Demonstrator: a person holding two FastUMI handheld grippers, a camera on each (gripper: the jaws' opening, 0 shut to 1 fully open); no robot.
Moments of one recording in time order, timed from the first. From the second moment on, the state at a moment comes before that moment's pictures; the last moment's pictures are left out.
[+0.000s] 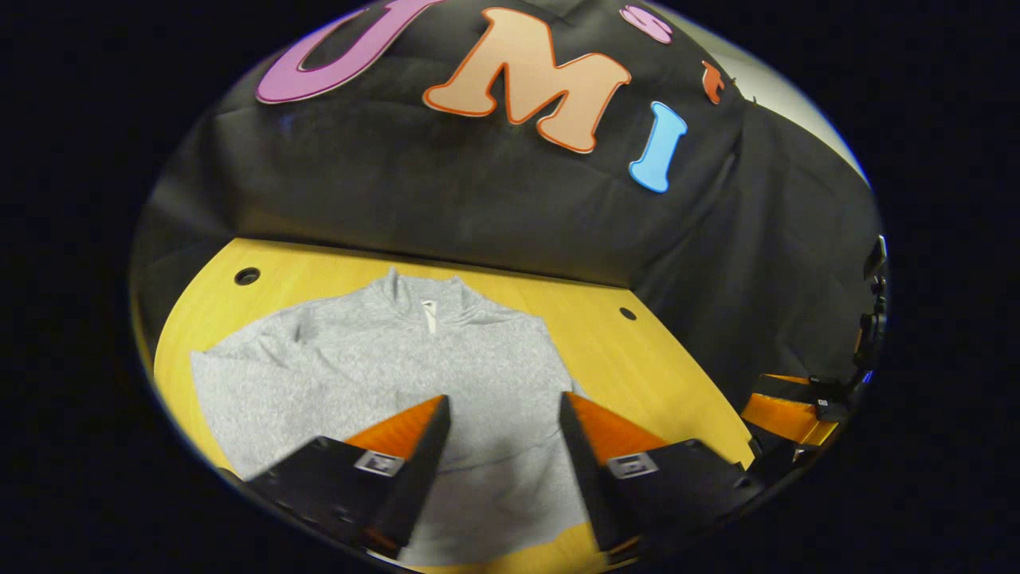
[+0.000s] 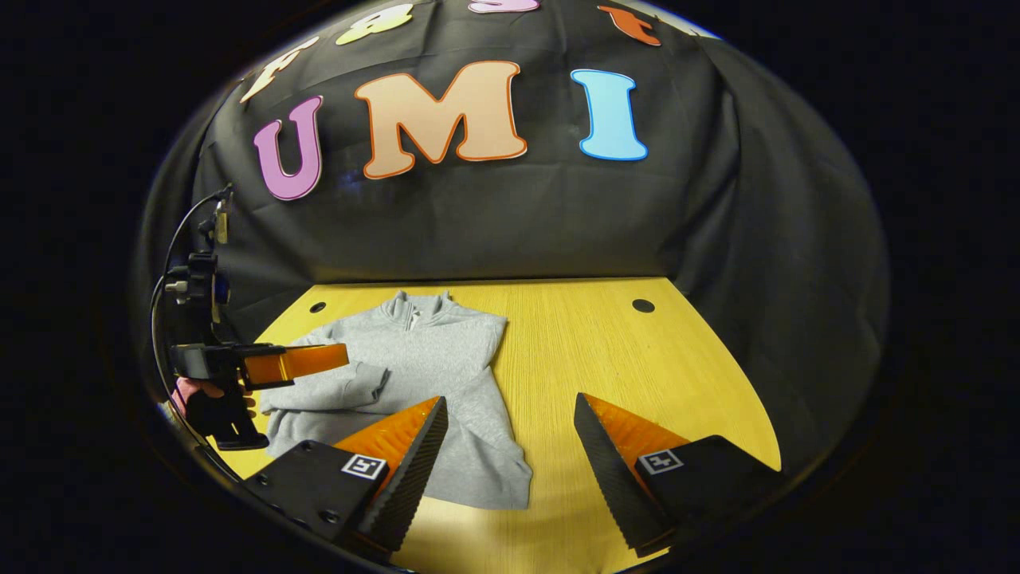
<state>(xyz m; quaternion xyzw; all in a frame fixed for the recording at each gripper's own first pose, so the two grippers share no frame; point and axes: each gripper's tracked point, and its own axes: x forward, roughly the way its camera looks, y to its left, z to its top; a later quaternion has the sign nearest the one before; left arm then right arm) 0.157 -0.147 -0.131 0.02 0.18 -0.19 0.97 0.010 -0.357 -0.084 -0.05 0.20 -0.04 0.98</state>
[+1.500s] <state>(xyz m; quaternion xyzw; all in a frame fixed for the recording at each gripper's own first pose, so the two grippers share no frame) 0.033 0.028 -0.260 0.06 0.27 0.02 0.96 -0.010 -0.369 -0.269 -0.07 0.35 0.03 0.93</state>
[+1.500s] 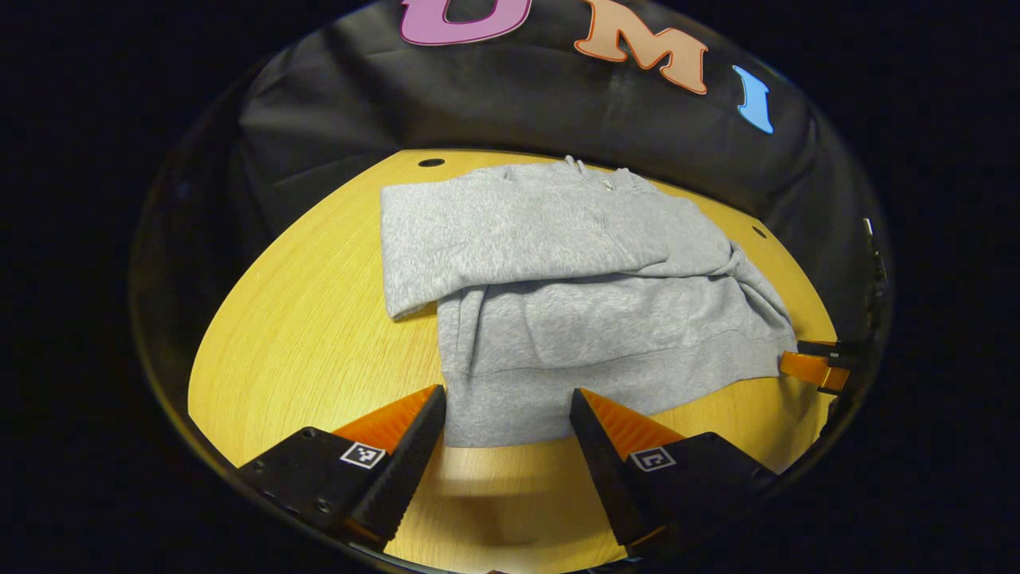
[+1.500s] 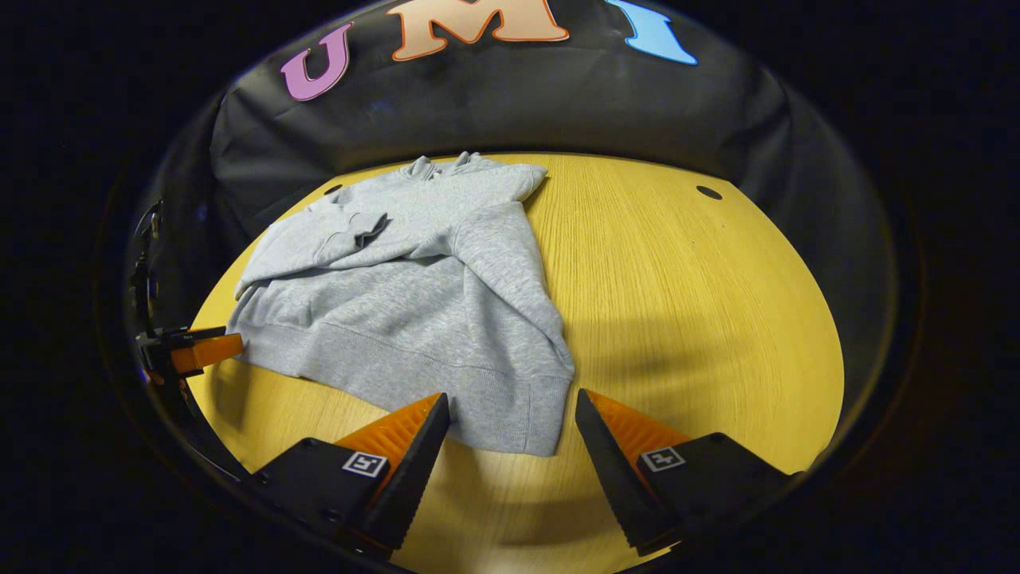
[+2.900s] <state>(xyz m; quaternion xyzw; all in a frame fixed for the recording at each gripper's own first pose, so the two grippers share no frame) 0.077 -0.002 -0.201 -0.10 0.20 -0.02 0.97 0.042 -0.319 -0.200 0.00 0.28 0.05 0.96</state>
